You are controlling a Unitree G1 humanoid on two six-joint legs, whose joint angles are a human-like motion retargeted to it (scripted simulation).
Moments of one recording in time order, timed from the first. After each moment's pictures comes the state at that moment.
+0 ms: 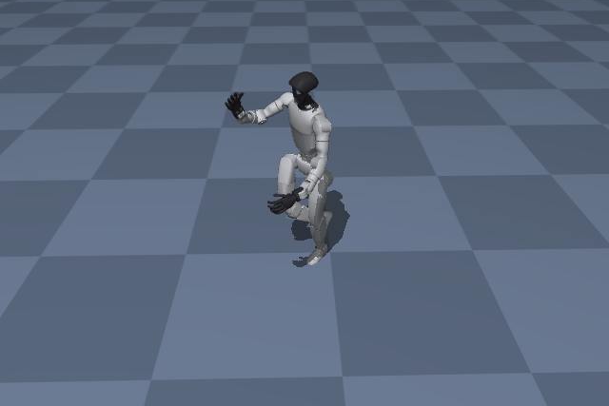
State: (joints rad) left arm -0.44 0.50 0.08 0.92 -0.17 -0.40 -0.25; right arm -1.07 -0.50 0.22 0.39 0.47 -0.65 -0.05; waist -0.31 0.10 0.02; left_leg -0.27 0.10 0.01 0.33 -0.34 -0.06; right_leg -0.39 0.23 -0.30 1.03 -0.09 0.21
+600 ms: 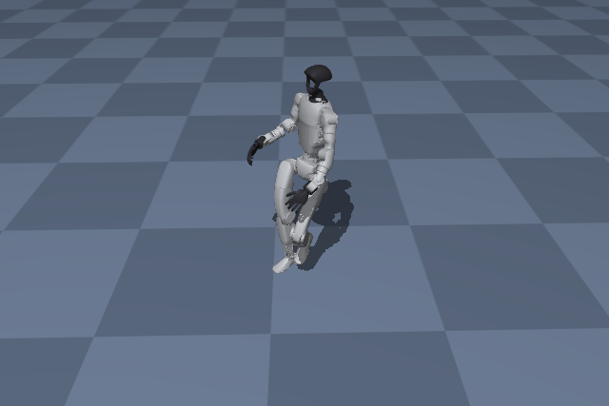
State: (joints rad) left arm -0.13 0.37 0.25 1.06 0.68 -0.39 -0.21; right arm -0.24 -0.22 0.11 0.64 -0.12 -0.34 0.44; waist -0.38 0.06 0.09; left_leg -0.78 0.30 0.22 1.63 -0.11 0.13; right_leg -0.20 0.20 -0.16 0.29 -0.06 -0.26
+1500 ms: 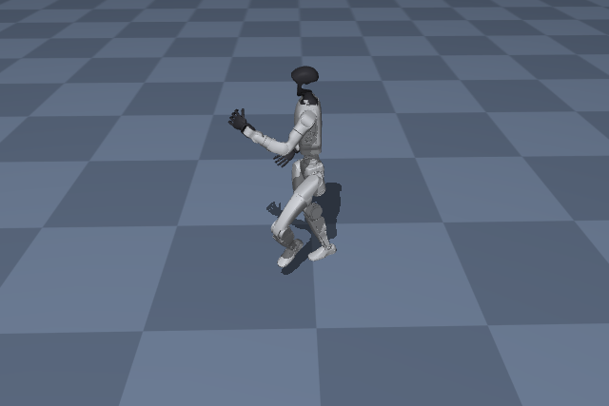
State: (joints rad) left arm -0.71 0.46 0.01 0.13 -0.19 -0.08 -0.63; right arm 0.22 -0.16 -0.12 0.72 0.50 -0.10 0.54; waist -0.39 0.09 -0.01; left_leg -1.05 0.38 0.38 1.53 -0.14 0.19; right_leg 0.02 0.23 0.12 0.18 -0.33 -0.24
